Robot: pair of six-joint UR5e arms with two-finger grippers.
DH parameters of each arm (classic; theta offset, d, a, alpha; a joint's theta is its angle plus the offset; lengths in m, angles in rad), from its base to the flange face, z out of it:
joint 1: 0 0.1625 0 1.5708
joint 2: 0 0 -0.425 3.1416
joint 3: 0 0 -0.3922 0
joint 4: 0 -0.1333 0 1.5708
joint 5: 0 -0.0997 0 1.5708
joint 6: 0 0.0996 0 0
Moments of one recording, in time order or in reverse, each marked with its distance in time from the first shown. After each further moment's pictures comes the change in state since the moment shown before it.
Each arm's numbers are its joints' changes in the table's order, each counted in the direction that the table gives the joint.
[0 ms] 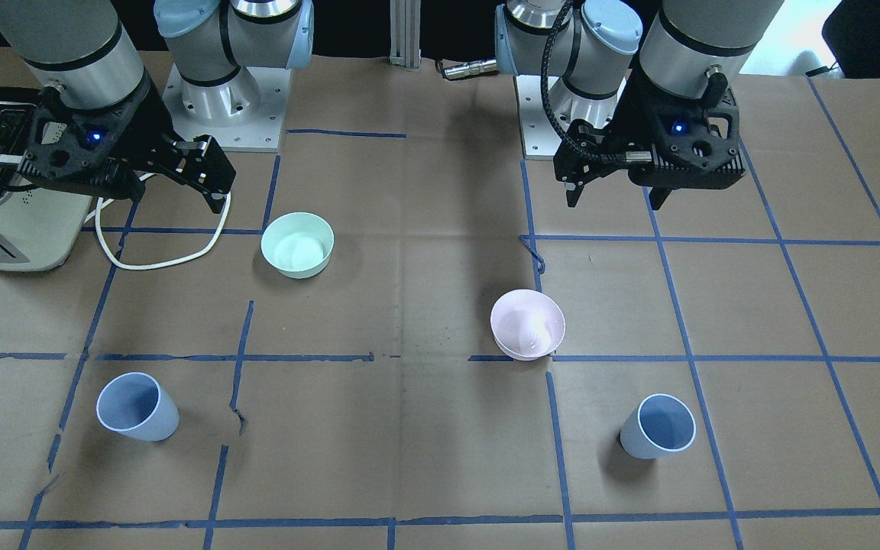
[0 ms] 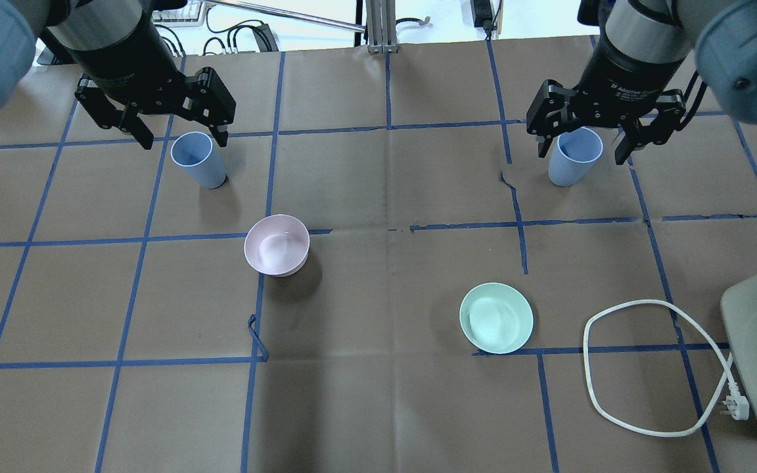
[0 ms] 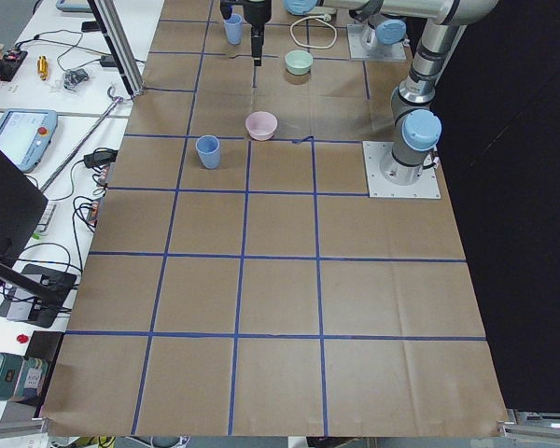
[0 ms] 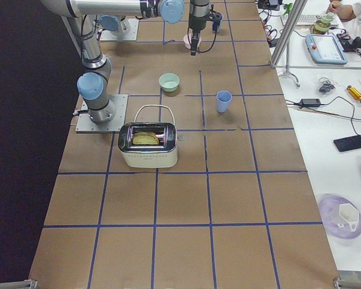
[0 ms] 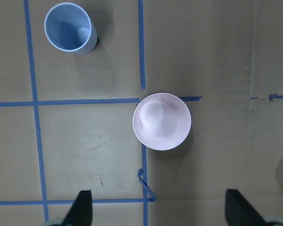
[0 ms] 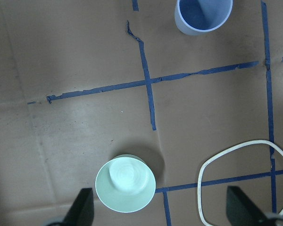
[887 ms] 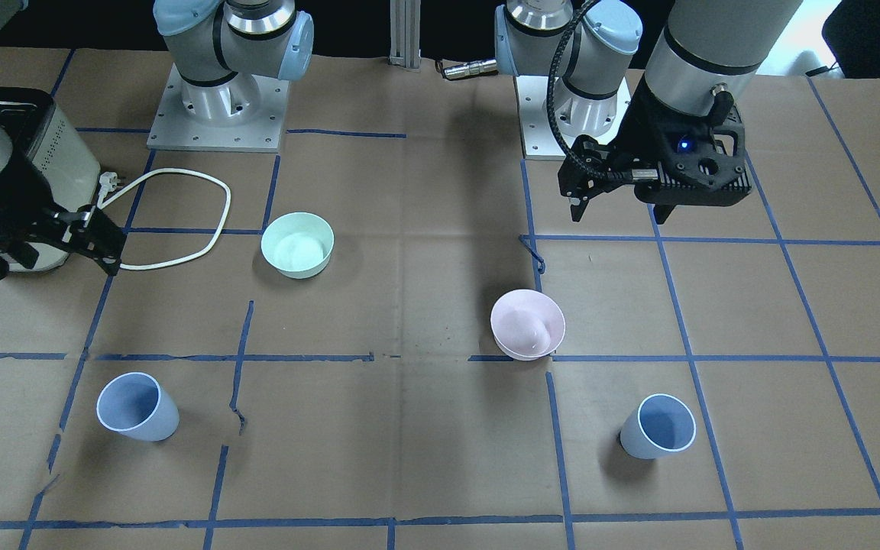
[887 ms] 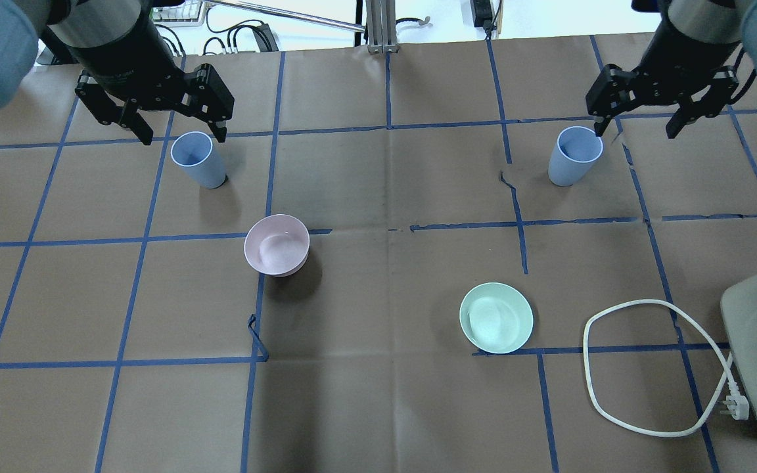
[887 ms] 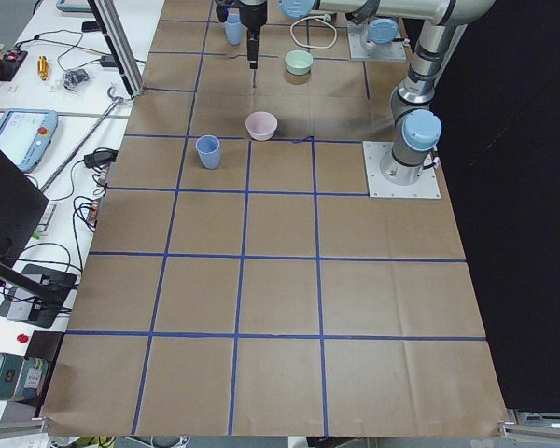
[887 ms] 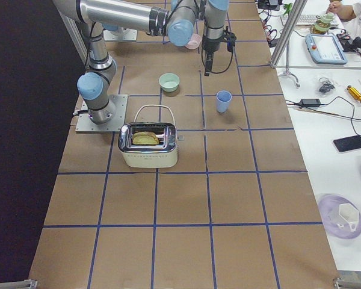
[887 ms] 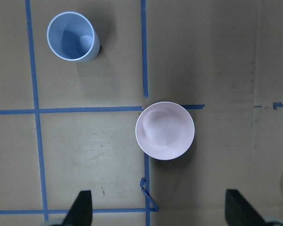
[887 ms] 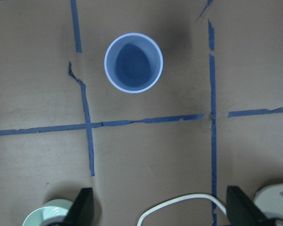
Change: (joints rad) left arm 0.016 -0.037 -0.001 -0.042 -0.001 0.007; right arm -0.215 0.135 0.050 0.121 0.026 -0.311
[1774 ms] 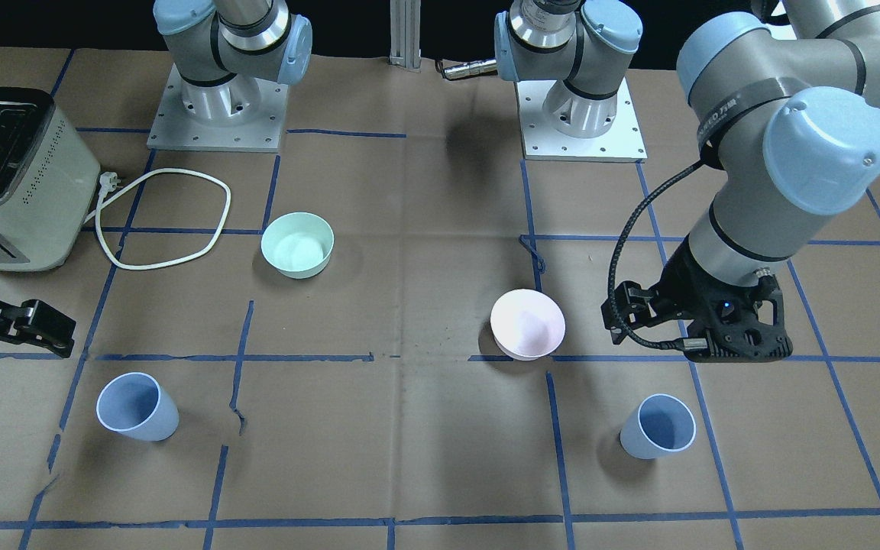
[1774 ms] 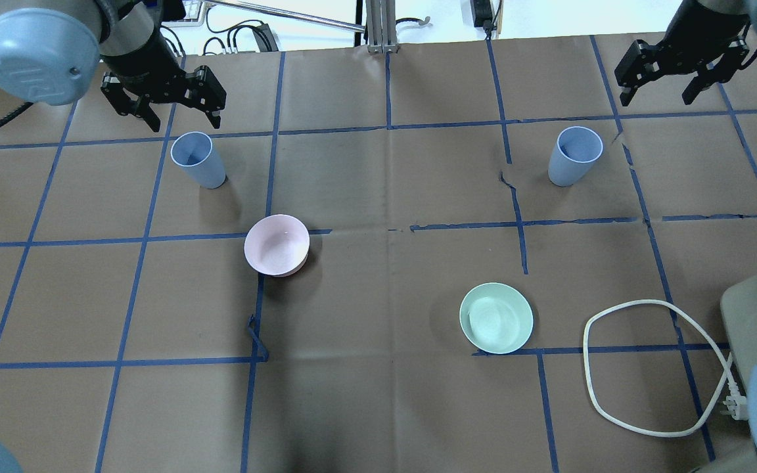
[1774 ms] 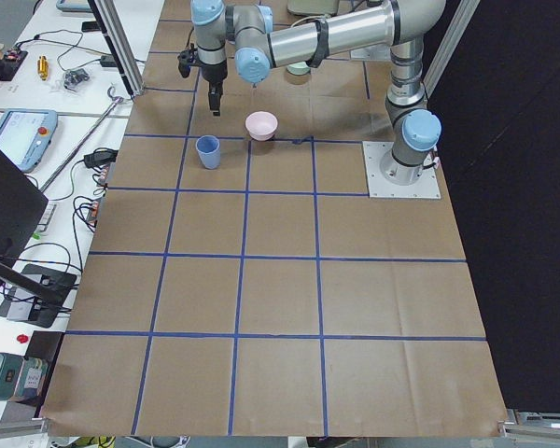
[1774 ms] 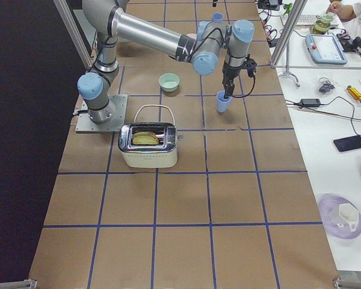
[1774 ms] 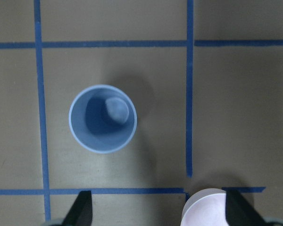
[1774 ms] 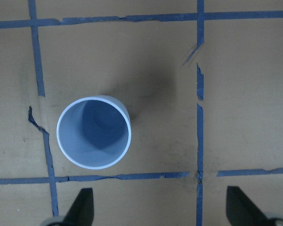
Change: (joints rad) left arm 0.108 -0.266 0.031 -0.355 0.008 0.106; right arm -0.030 0.206 0.037 0.164 -0.001 -0.058
